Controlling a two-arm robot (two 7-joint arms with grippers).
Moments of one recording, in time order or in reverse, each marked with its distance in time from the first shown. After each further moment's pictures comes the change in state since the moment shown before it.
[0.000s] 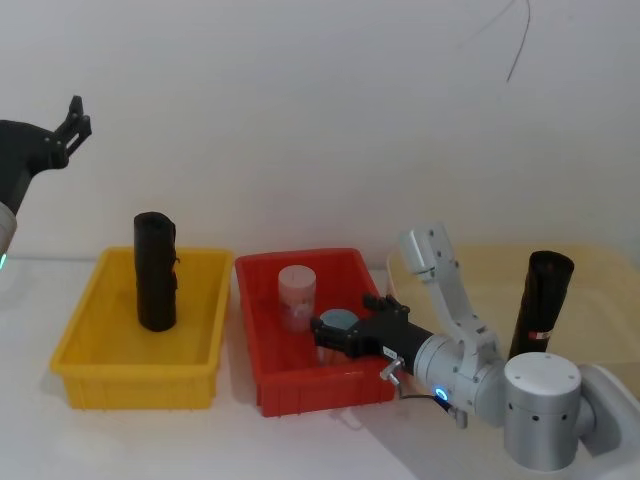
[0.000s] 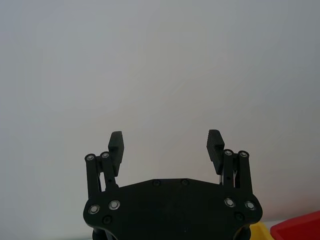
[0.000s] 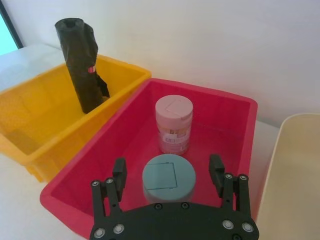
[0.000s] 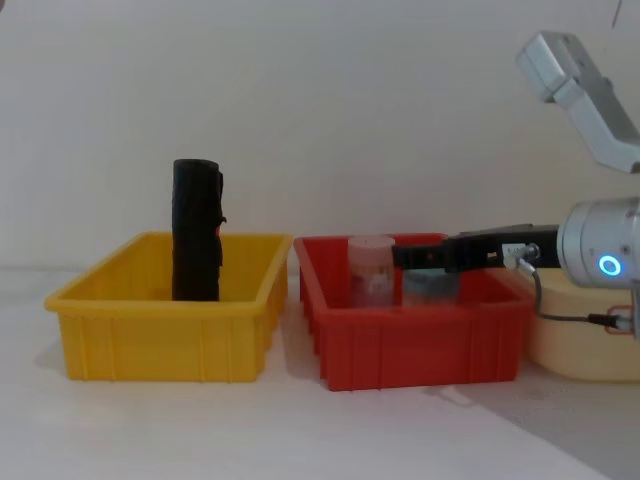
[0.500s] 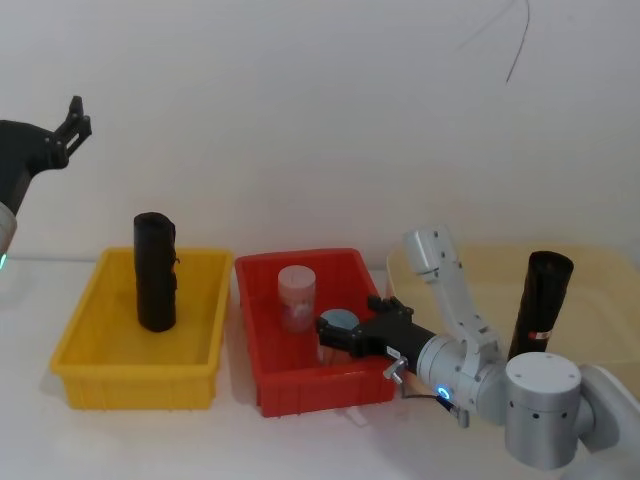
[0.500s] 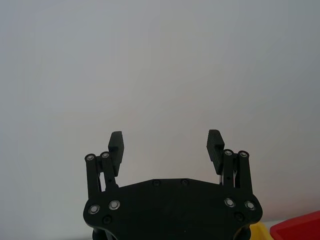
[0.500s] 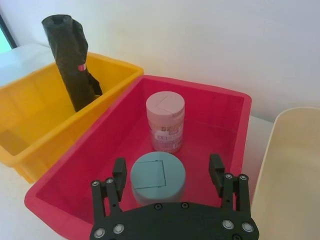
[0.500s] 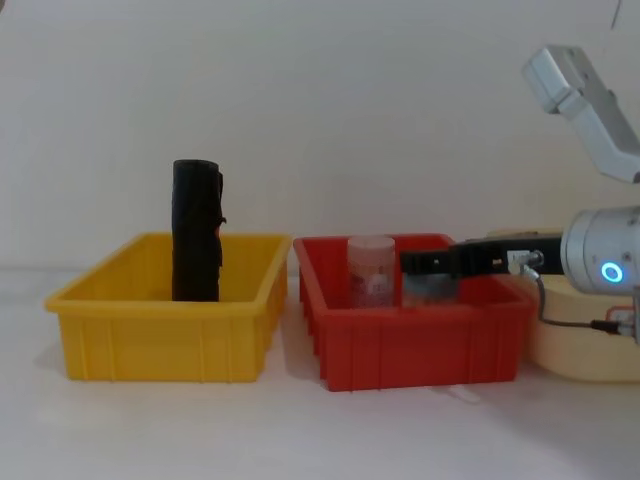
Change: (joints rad) left arm 0.000 0.000 0.000 0.000 0.000 0.000 0.000; right arm 0.020 -0.006 0.008 0.057 0.008 -0.019 0.007
